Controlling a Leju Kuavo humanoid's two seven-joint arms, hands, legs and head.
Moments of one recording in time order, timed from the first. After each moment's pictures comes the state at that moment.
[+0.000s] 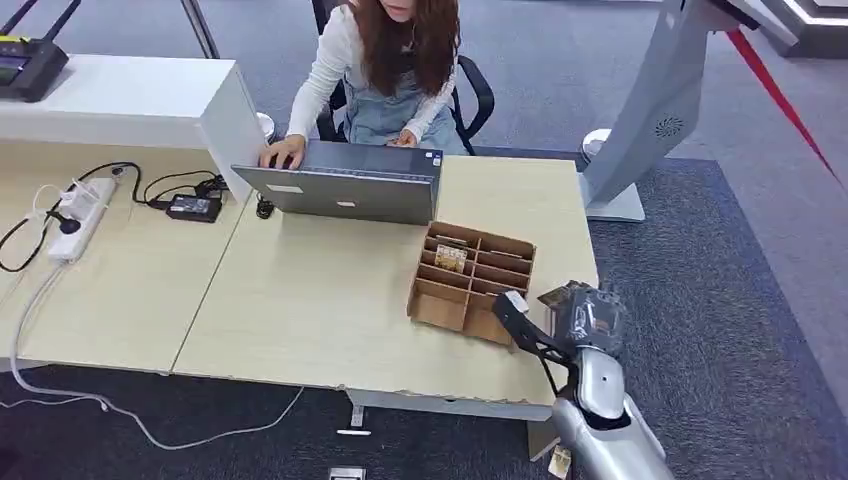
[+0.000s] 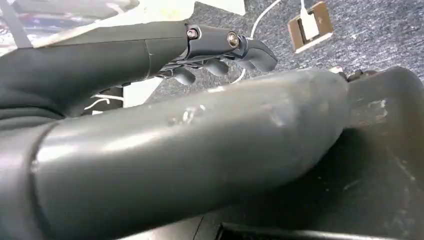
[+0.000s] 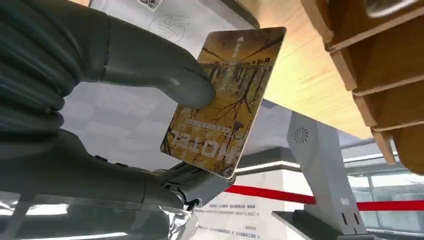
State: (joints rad) left arm -0.20 -0.20 -1.00 -0.18 -1.05 -0.05 0.25; right arm -0.36 -0.05 0.43 -0.97 1.28 -0.29 0.47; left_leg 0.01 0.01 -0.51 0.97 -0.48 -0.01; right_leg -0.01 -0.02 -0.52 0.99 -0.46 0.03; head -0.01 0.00
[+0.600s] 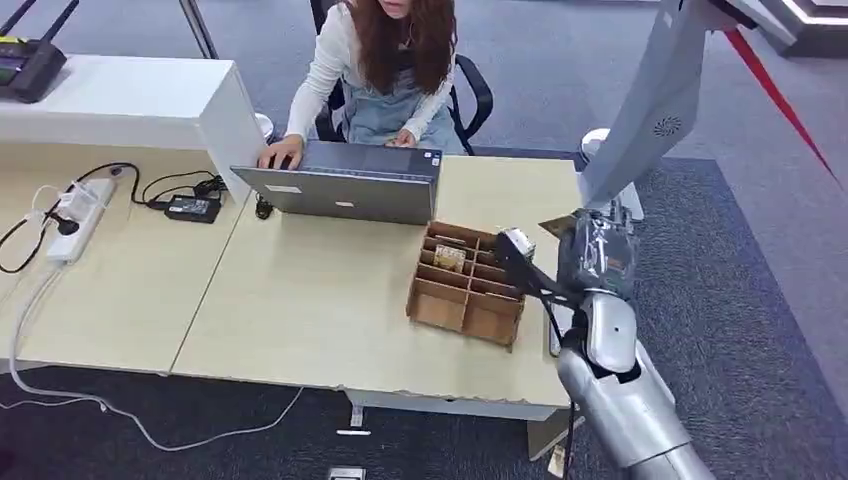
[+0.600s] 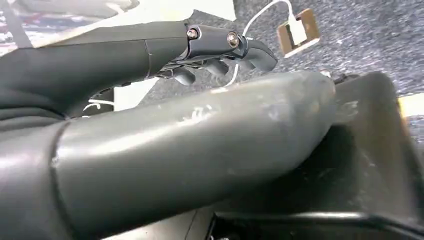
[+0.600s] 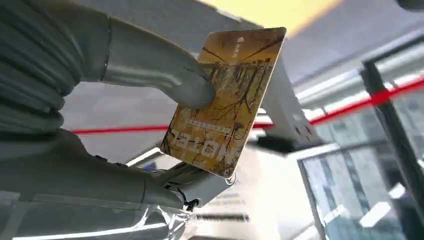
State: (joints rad) left arm -0.20 -0.20 -1.00 -0.18 -1.06 -0.05 0.20; right arm -0.53 -0.08 0.50 -1.15 1.28 -0.30 0.48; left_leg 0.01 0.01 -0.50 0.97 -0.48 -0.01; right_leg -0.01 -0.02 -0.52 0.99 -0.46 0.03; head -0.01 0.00
